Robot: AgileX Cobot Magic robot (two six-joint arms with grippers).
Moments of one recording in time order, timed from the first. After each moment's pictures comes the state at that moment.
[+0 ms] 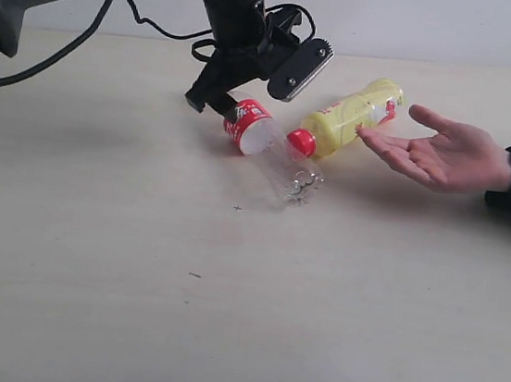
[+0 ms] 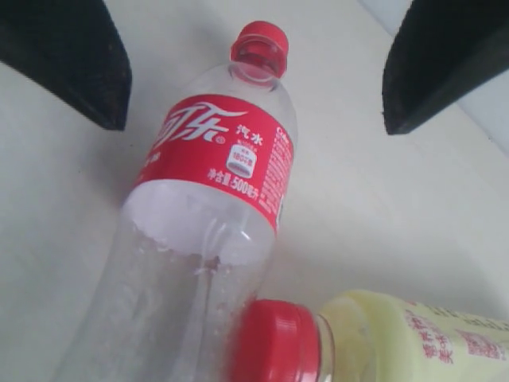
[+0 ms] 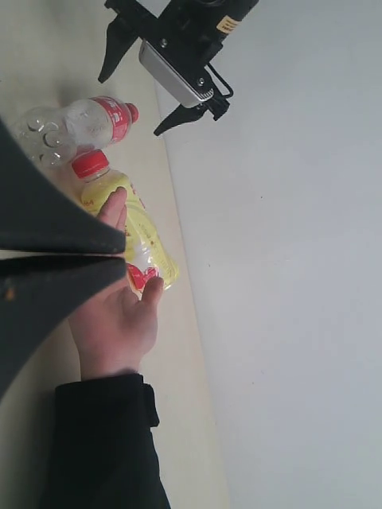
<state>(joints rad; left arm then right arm) -0.49 2.38 -2.12 0.07 1.02 1.67 0.15 0.11 0.00 0.75 0.06 -0.49</state>
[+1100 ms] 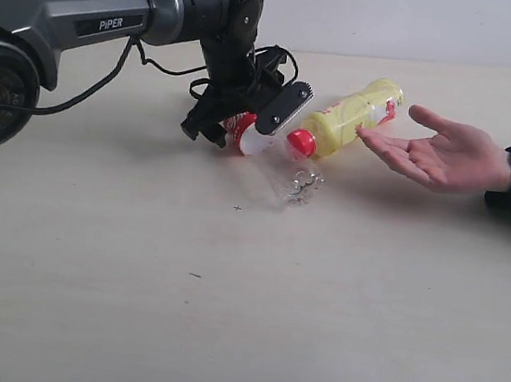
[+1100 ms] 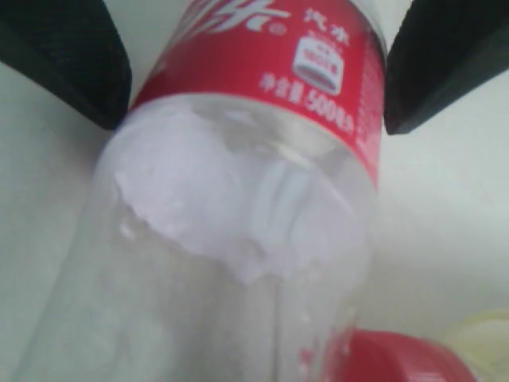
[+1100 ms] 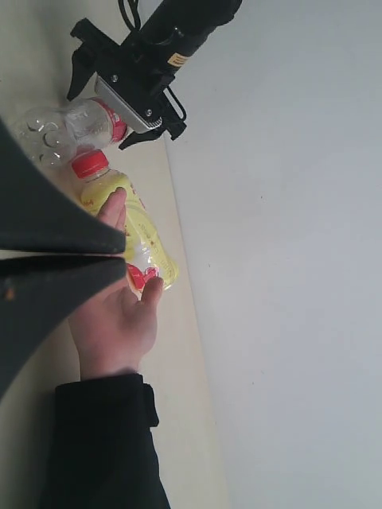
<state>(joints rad) -0.46 2.51 -2.12 0.11 0.92 1.67 0.15 0.11 0.00 0.75 0.06 -0.49</state>
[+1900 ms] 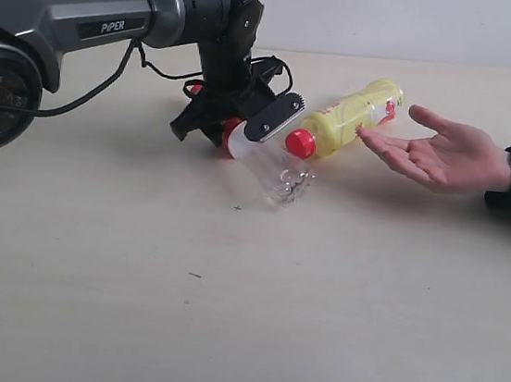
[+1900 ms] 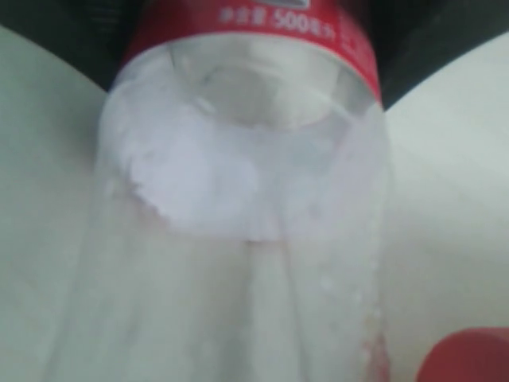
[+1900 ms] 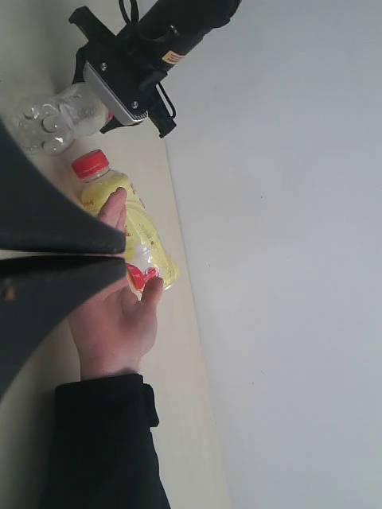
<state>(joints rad) -0.46 2.51 -2.13 0.14 0.99 1.74 0.15 0.11 0.00 0.75 0.06 -0.49</state>
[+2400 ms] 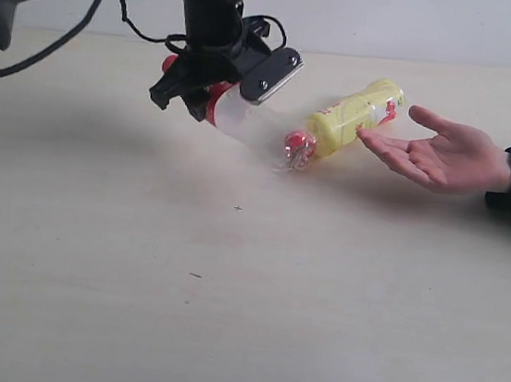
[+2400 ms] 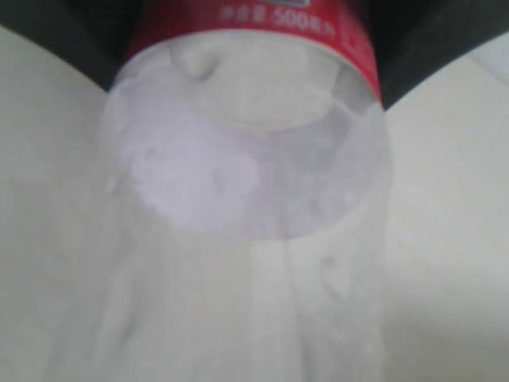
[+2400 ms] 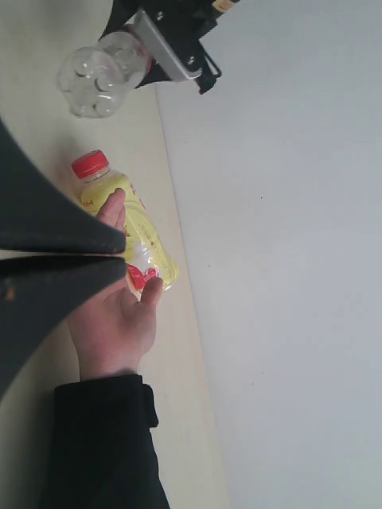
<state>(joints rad) -0.46 2.36 -2.13 0.17 1.20 1.62 0.15 0.11 0.00 0.75 0.06 -0.49</state>
